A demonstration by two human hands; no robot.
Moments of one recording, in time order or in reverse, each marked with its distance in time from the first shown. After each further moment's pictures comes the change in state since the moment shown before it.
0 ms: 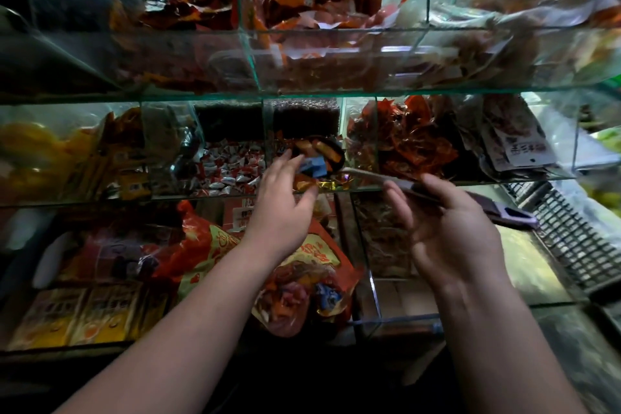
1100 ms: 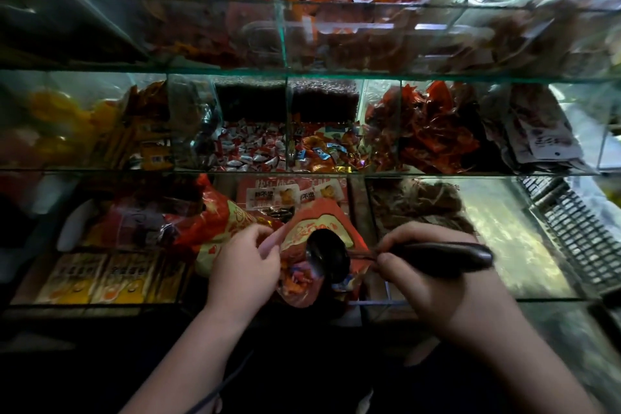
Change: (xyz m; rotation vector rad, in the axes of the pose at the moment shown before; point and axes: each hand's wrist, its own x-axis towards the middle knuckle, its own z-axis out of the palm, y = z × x) left_hand -0.103 -0.063 -0.018 0.151 0.084 -0.374; right_hand -0.068 0.010 -0.037 -1.472 -0.553 -0.456
